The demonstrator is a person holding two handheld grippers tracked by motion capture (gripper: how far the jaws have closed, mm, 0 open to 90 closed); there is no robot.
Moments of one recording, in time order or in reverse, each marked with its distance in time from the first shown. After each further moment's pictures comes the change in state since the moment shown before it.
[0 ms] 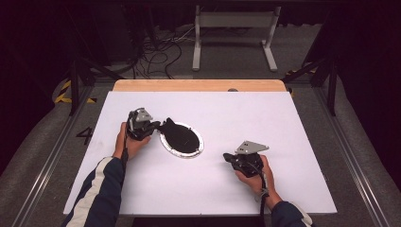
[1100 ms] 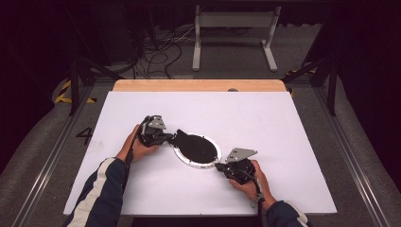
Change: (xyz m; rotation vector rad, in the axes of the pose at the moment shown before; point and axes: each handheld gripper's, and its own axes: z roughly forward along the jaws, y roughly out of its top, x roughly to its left) left arm -0.046 0.003 0.012 0.186 -0.292 0.234; right arm 0.022 -0.003 0.009 0.083 0.103 -0.066
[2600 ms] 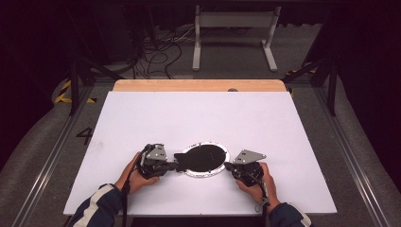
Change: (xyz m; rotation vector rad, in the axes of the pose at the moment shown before) left arm -0.091 -0.030 -0.021 -0.032 -0.105 0.010; right arm -0.003 -0.012 -0.016 -0.007 -0.133 0.016
